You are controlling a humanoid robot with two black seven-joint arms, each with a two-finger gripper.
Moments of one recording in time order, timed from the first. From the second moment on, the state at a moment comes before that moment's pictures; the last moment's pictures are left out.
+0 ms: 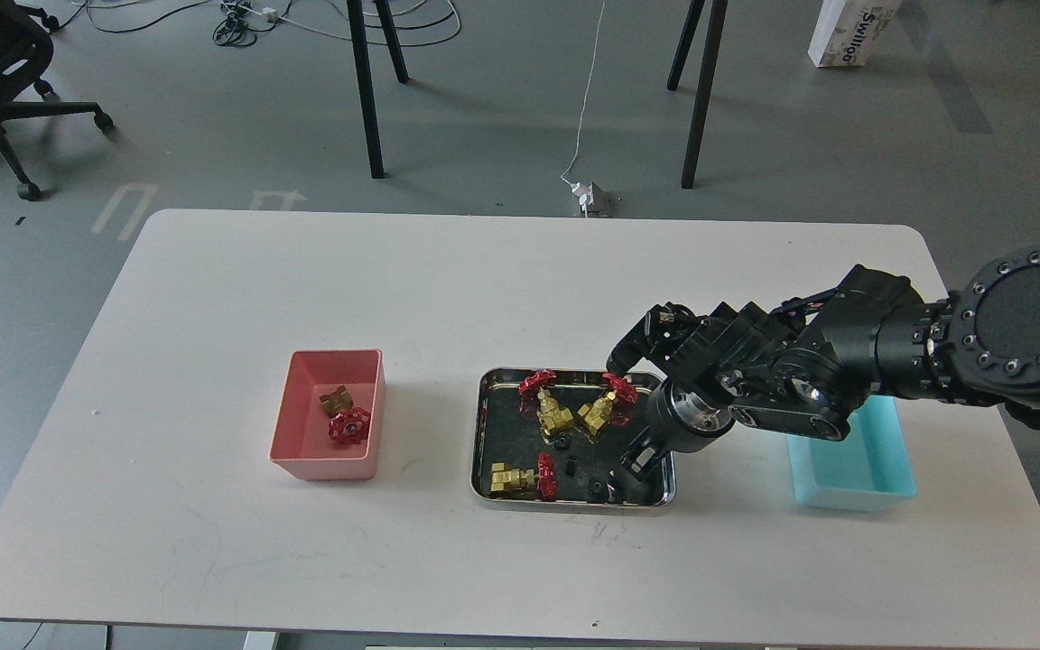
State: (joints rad) left arm -1.29 0.60 -0.92 -1.00 0.95 -0.07 0.10; right arm 1.38 0.00 -0.87 0.87 -1.09 0.38 0.28
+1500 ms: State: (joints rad) left arm -1.30 0.61 -0.92 -1.00 0.95 -0.07 0.10; right arm 1.49 -0.11 -0.74 0.89 -1.02 0.38 0.27
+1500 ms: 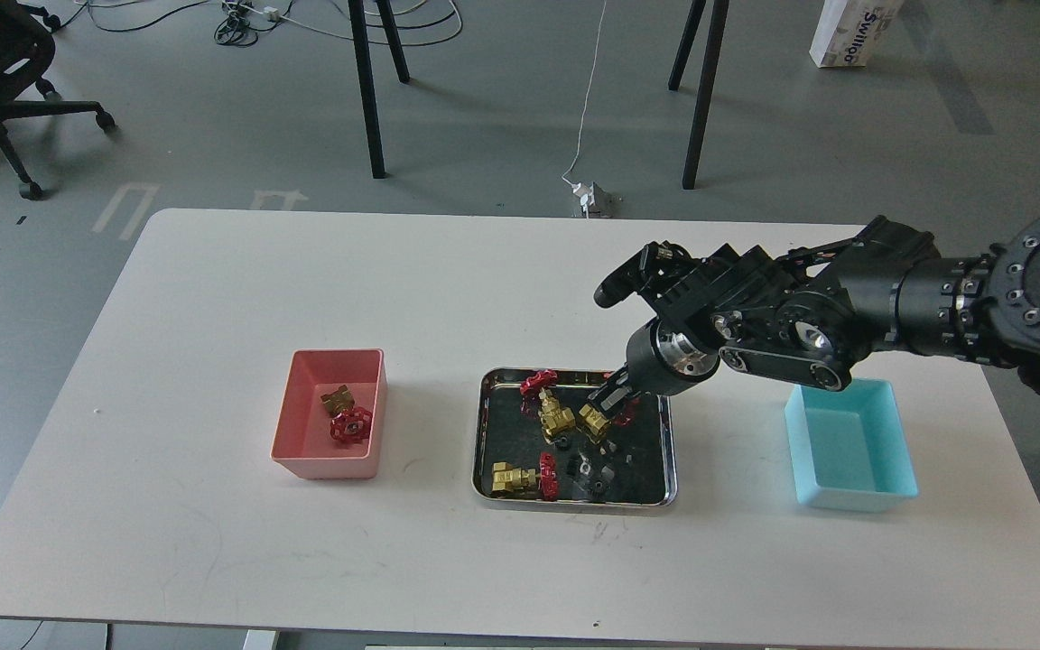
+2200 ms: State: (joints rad) left arm -1.30 0.61 -0.91 -1.01 0.95 -0.07 0.10; right arm 1.35 -0.81 -0.67 1.13 -1.02 0.36 0.27
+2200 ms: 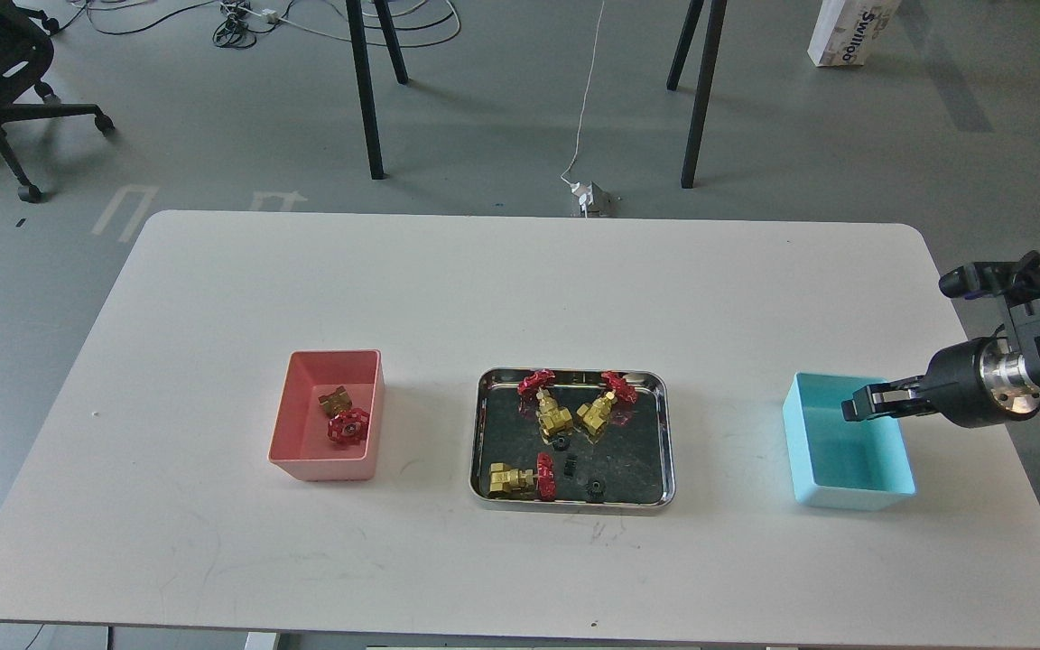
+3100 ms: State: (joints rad) left arm -1.28 0.54 -0.83 -1.00 0.96 -0.06 0.11; right arm 1.31 -0.69 -0.01 0.86 -0.29 0.20 0.24
